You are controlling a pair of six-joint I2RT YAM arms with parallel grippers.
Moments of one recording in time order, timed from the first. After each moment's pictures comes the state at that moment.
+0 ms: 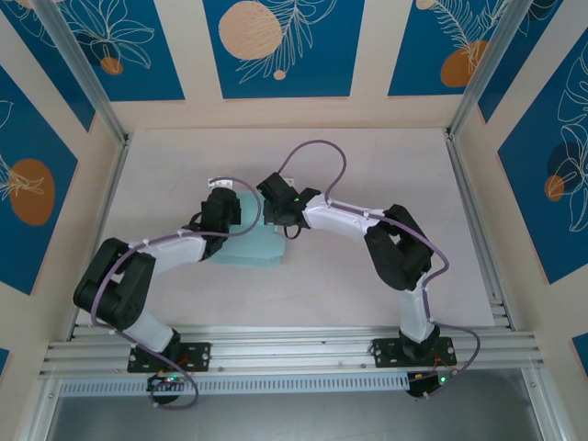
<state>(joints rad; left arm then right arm) -0.46 1.57 0.76 0.22 -0.50 -0.22 0.81 2.01 1.51 -0.48 0.21 0.71</state>
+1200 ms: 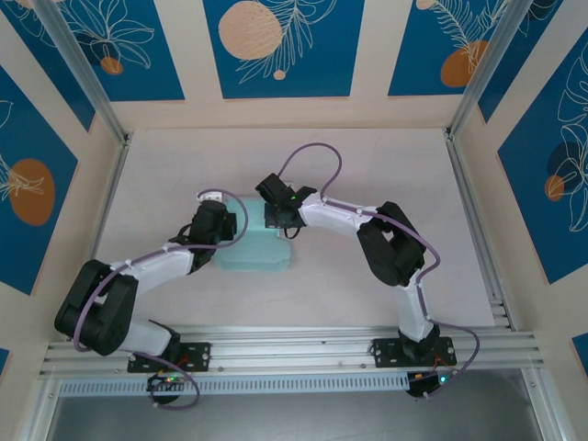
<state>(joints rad) -0.44 1.39 0.61 0.08 -0.34 -0.31 0.80 2.07 1.54 -0.56 0.18 0.73</state>
